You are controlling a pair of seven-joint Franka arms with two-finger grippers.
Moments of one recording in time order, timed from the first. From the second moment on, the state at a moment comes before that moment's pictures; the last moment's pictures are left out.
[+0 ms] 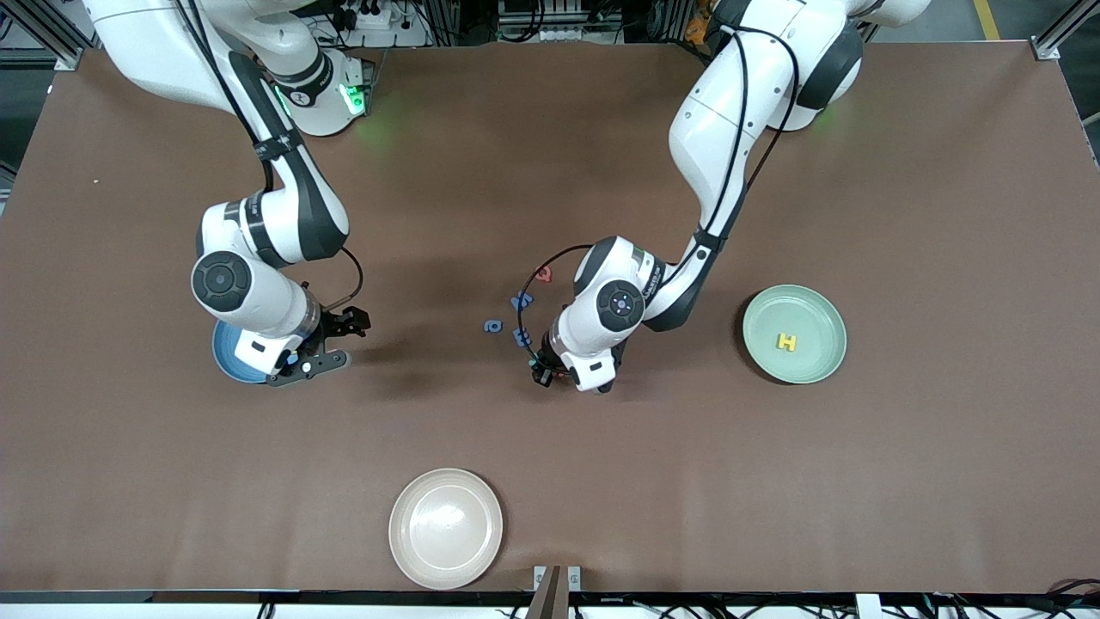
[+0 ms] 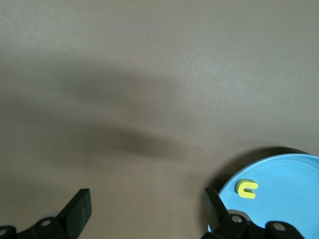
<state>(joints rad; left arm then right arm) -0.67 1.04 -0.04 -1.18 -0.39 2.40 -1.62 0.23 0.40 0.00 -1.92 0.01 2.24 -0.08</state>
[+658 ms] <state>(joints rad) -0.61 0.84 -0.03 -1.14 -0.29 2.07 -1.41 0.34 0.44 0.00 -1.82 0.01 2.24 -0.08</state>
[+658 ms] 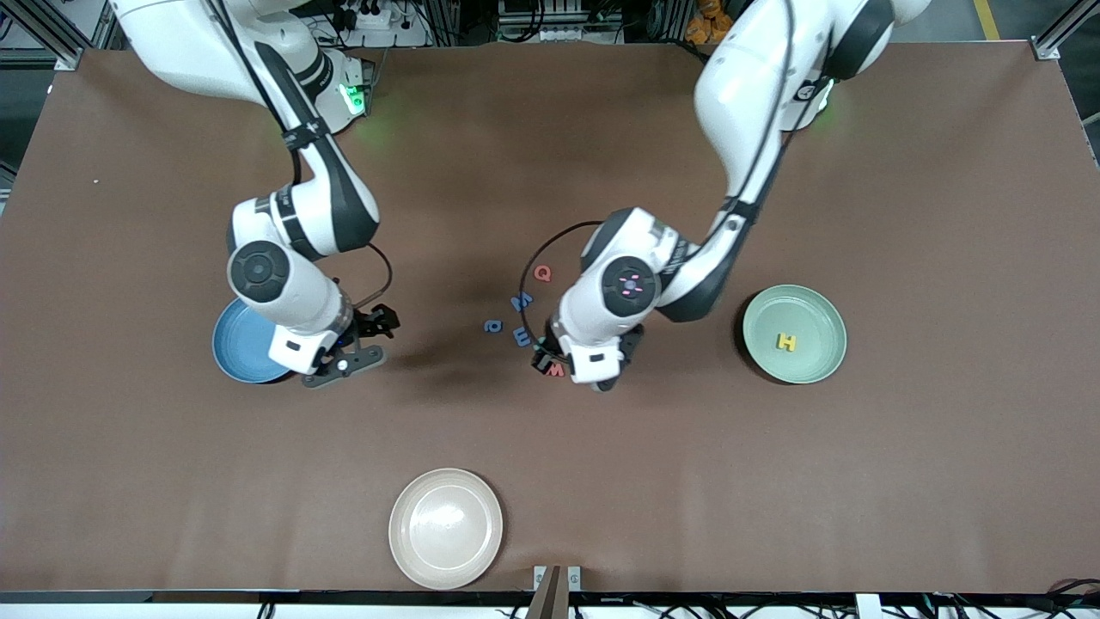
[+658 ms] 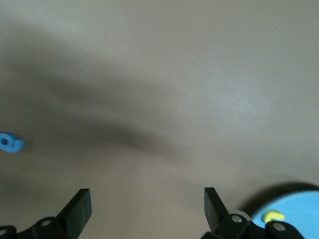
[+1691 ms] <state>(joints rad) -0.06 0.49 -0.26 -1.62 0.14 1.81 -0.47 0.65 0.77 0.00 -1.36 0.01 2.24 -0.39</state>
